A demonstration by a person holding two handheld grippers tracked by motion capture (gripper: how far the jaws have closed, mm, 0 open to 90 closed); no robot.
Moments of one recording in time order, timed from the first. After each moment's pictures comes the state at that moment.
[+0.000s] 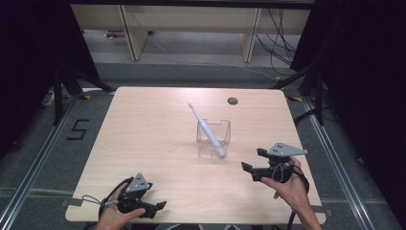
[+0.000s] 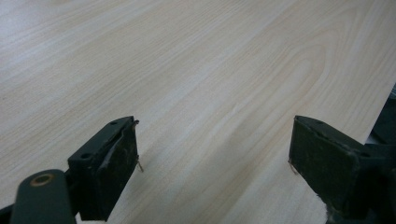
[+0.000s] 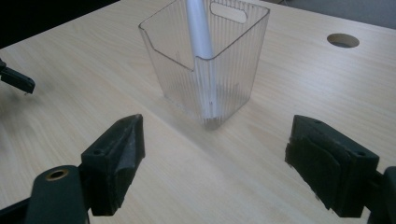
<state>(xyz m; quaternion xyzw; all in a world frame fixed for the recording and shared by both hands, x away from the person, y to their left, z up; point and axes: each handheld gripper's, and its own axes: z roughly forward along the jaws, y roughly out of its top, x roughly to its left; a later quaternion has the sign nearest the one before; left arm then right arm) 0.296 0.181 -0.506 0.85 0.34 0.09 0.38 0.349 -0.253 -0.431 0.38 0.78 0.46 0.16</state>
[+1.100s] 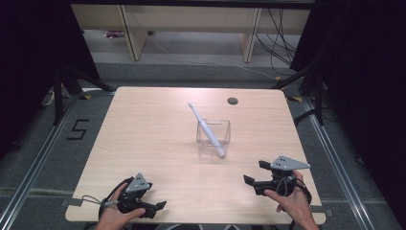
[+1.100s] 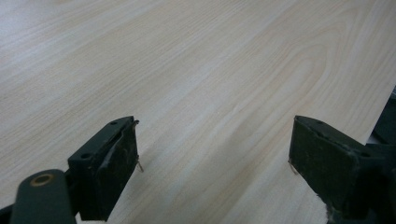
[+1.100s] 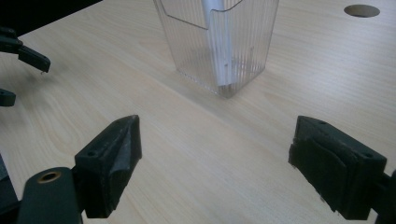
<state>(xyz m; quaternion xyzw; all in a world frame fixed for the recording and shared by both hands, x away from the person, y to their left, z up) 0.297 0.182 -0.506 0.85 0.34 0.09 0.38 0.325 -0.264 -0.456 0.38 0.79 0.47 0.14</state>
